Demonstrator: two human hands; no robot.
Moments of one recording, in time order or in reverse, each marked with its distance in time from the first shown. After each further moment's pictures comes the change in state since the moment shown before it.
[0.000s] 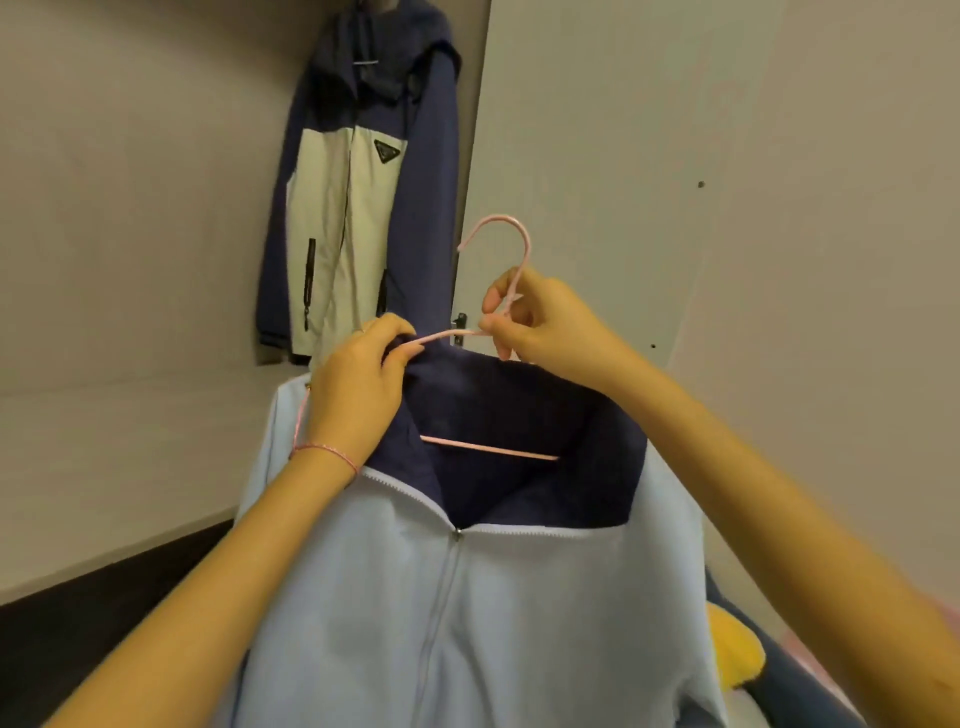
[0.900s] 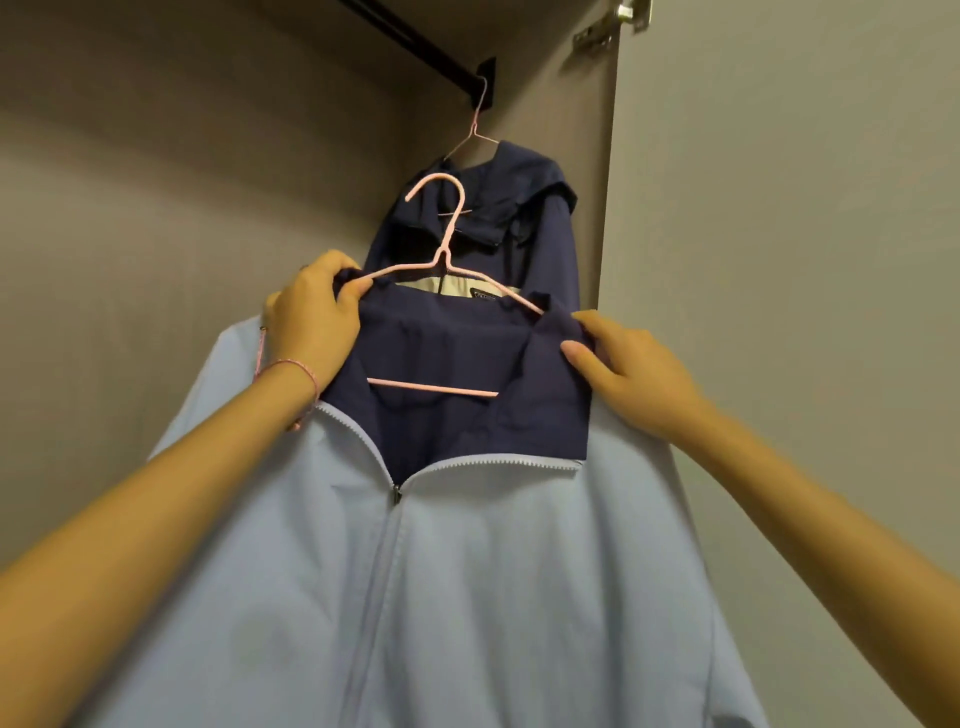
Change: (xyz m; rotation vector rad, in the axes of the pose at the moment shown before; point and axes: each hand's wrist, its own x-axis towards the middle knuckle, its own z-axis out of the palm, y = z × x) left_hand 0.306 -0.192 -0.064 0.155 0.286 0.035; right_hand 0.241 0.031 0.046 -0.428 0.339 -0.152
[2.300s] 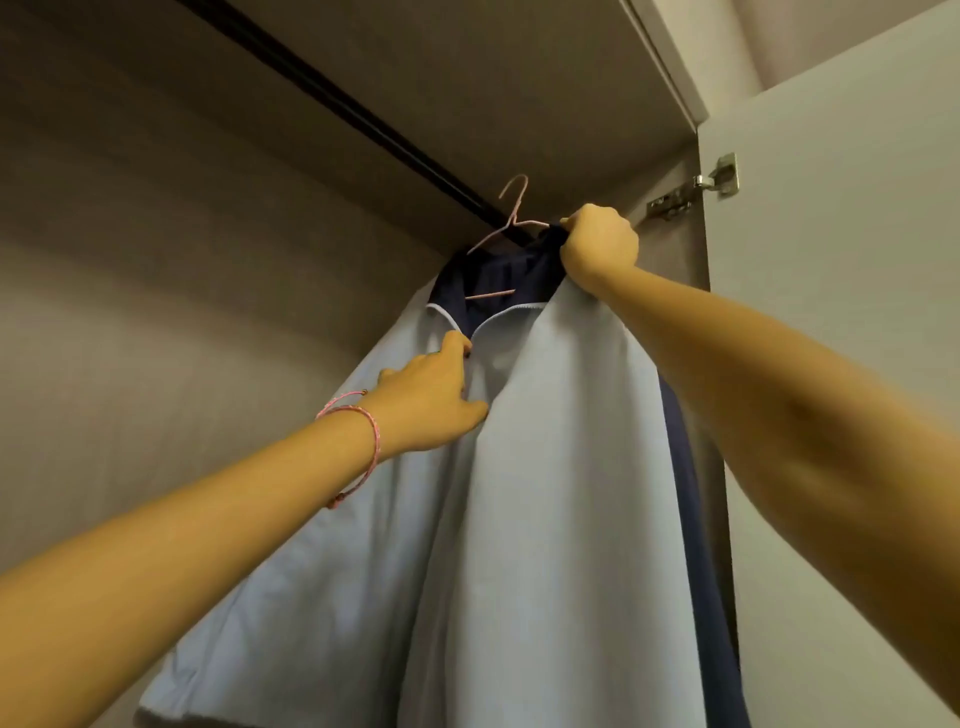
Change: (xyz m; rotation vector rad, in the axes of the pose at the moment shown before) left_hand 0.121 0.005 0.034 0.197 -0.450 0.244; right_hand 0.352 -0.031 -0.009 -0.300 0.487 0.186
